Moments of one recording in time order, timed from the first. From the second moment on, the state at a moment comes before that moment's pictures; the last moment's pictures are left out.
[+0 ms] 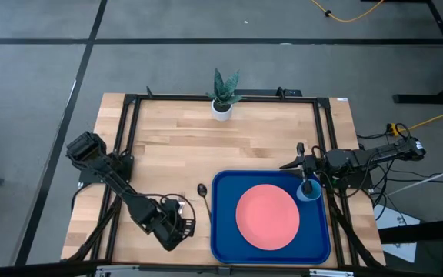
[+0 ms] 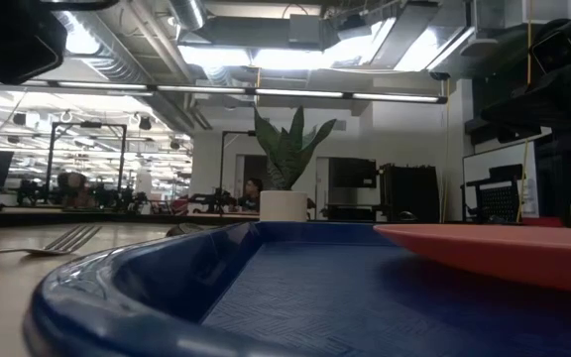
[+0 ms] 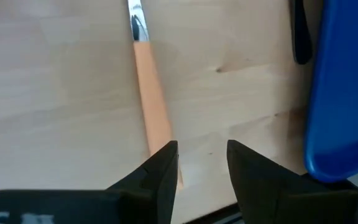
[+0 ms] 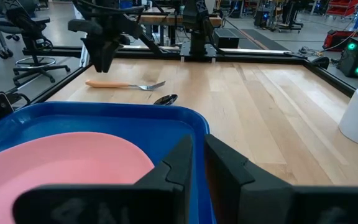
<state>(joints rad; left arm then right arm) -0.74 1.72 1.08 -0.53 -0.19 -2.20 0.22 0.22 0.01 0.05 0.16 0.02</state>
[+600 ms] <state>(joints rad) -0.67 1.76 1.08 -0.71 -0.26 -2.19 0.22 0.22 0.01 0.05 0.16 0.02</state>
